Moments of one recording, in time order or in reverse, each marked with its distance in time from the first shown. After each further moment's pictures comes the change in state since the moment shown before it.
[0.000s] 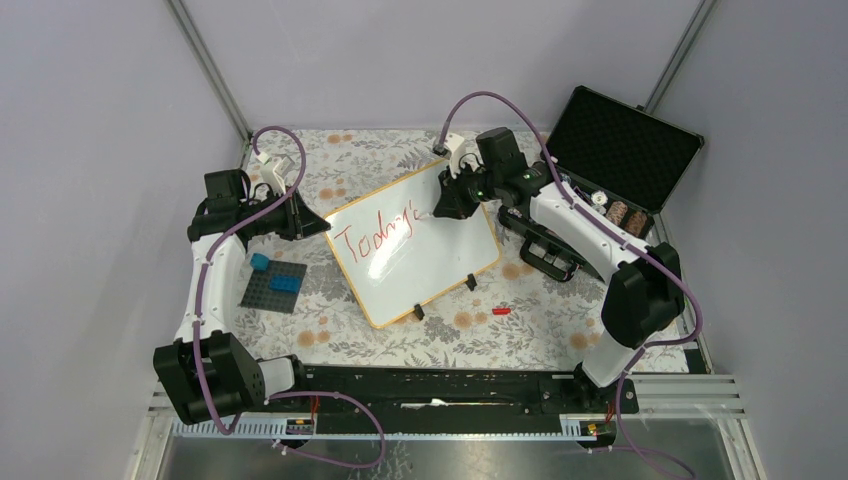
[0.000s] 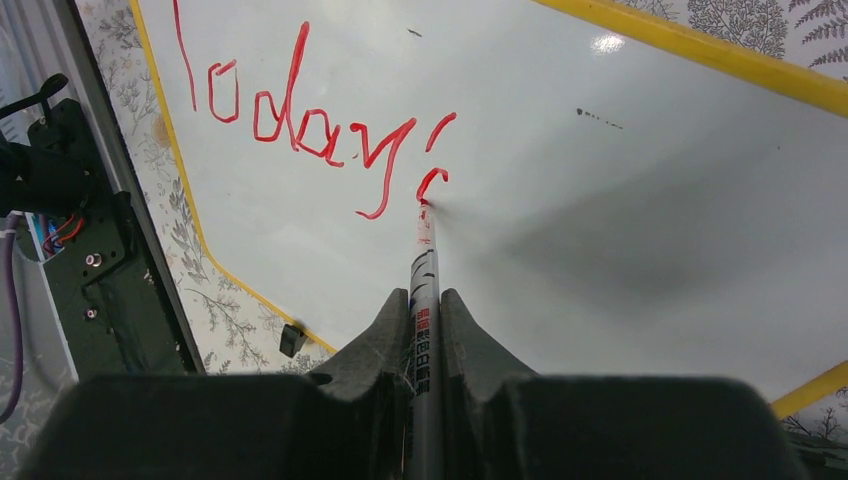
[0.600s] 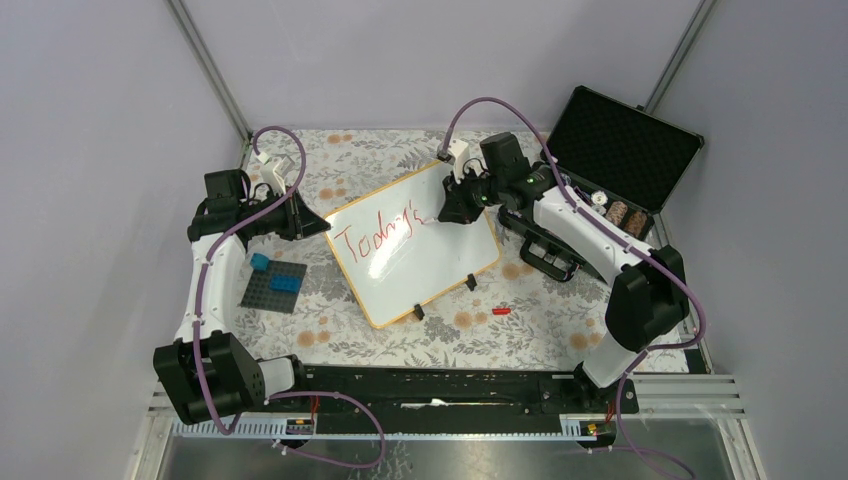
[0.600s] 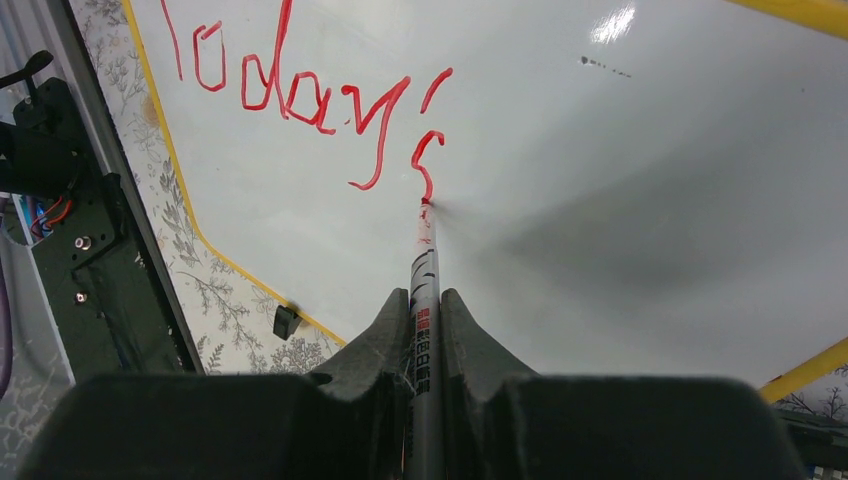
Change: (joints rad) left arm 0.000 0.000 0.000 0.000 -0.002 0.000; right arm -0.011 -0.027 -0.050 0.000 -0.001 -0.023
